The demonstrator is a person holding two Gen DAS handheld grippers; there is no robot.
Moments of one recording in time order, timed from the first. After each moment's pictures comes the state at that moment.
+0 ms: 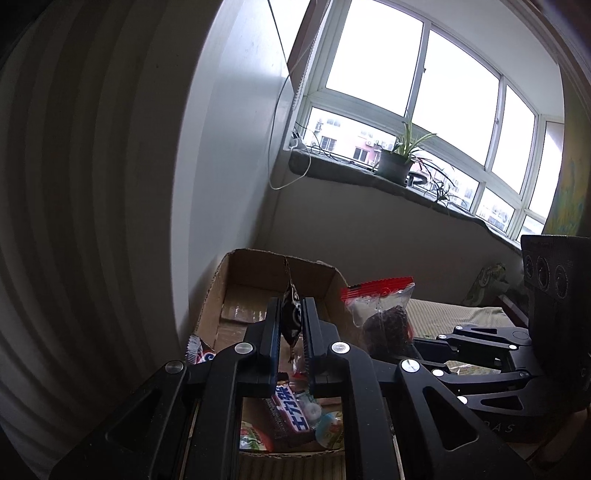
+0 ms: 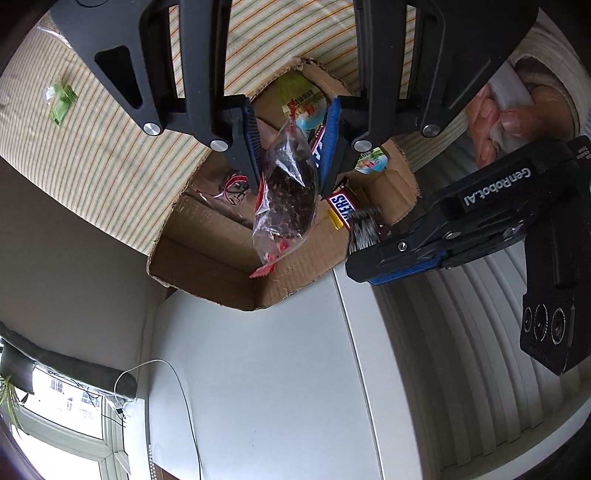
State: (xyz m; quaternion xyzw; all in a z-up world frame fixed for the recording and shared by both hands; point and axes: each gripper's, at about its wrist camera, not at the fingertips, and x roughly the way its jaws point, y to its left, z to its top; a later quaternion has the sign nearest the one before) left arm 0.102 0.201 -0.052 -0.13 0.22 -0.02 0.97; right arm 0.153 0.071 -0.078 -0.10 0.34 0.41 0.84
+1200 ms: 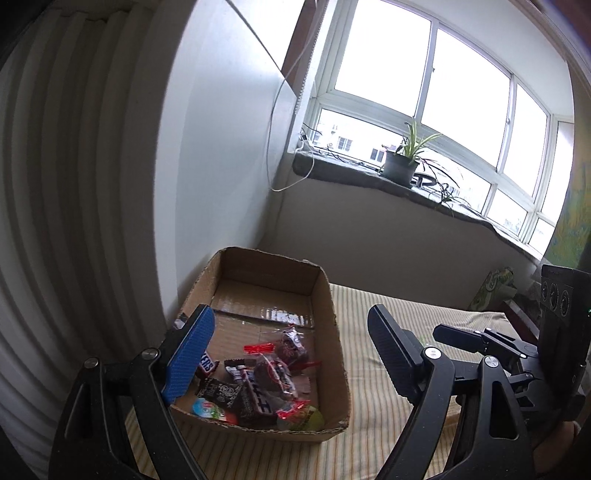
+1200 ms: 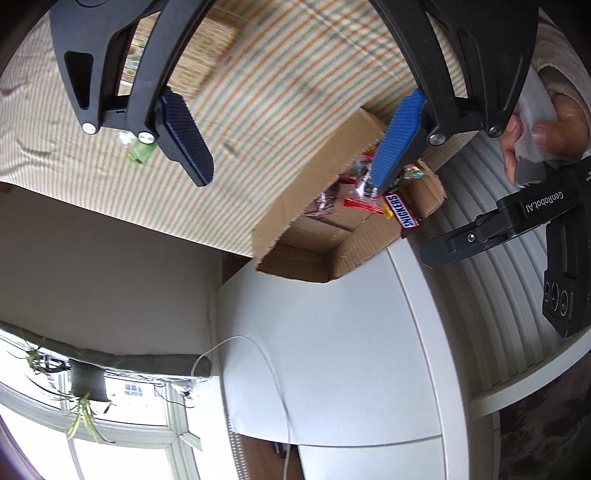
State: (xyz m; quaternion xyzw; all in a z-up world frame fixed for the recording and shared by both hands) left arm 0.083 0.153 -0.026 -0.12 0.22 0.01 0.97; right arm 0.140 -0.064 -0.059 -0.03 0.29 0.35 0.89
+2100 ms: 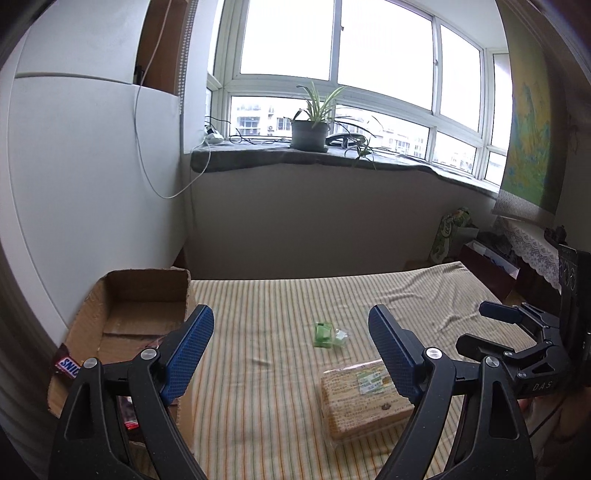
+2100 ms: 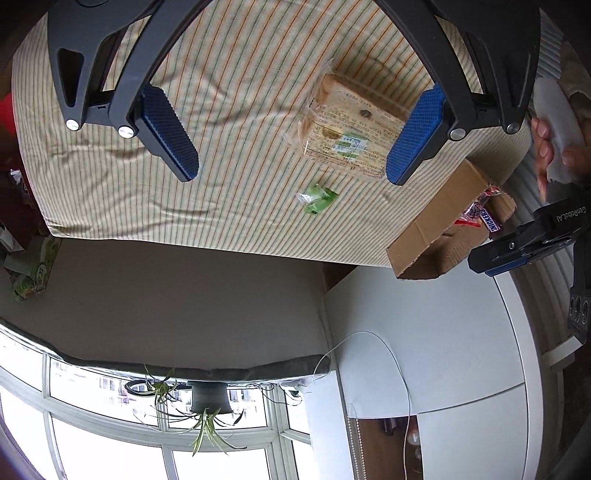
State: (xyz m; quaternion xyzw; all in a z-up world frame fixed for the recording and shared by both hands) left arm 0.109 0.013 -0.011 -0.02 0.25 -0.09 0.96; right arm 0.136 -0.224 -0.066 0.00 0.30 0.21 0.93
